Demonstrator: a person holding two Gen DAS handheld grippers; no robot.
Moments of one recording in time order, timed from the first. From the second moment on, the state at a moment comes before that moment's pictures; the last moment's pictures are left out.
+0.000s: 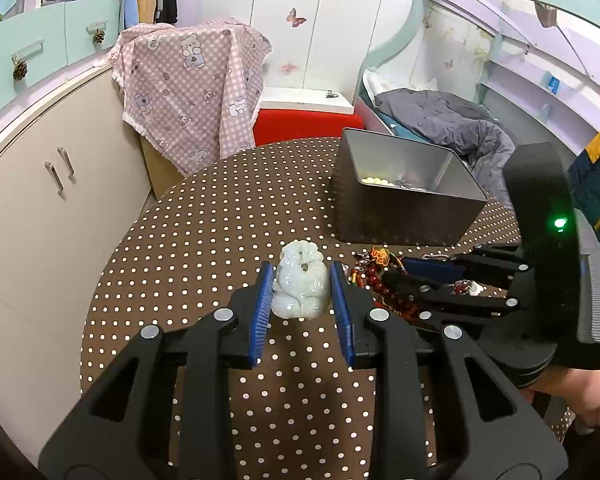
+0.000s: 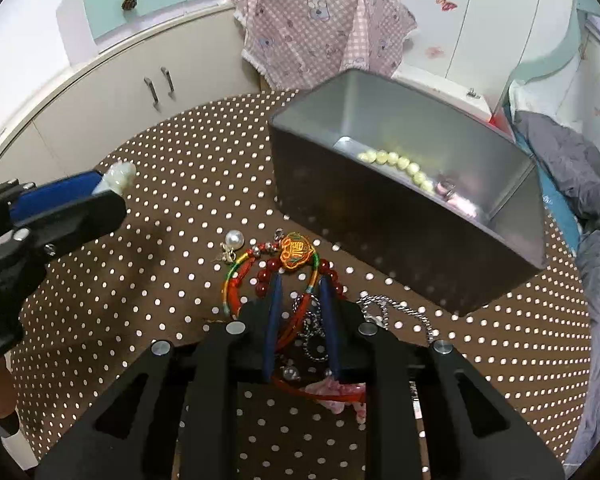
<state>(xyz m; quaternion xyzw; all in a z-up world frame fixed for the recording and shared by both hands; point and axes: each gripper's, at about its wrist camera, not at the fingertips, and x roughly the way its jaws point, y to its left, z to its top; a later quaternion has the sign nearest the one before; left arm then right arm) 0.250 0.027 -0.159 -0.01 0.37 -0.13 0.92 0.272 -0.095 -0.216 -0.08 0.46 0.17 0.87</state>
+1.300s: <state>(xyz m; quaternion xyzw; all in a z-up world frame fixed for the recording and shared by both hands) 0.287 -0.013 -0.050 0.00 0.27 -0.20 0.94 0.269 -0.193 -0.042 0.03 0.28 0.19 0.94</state>
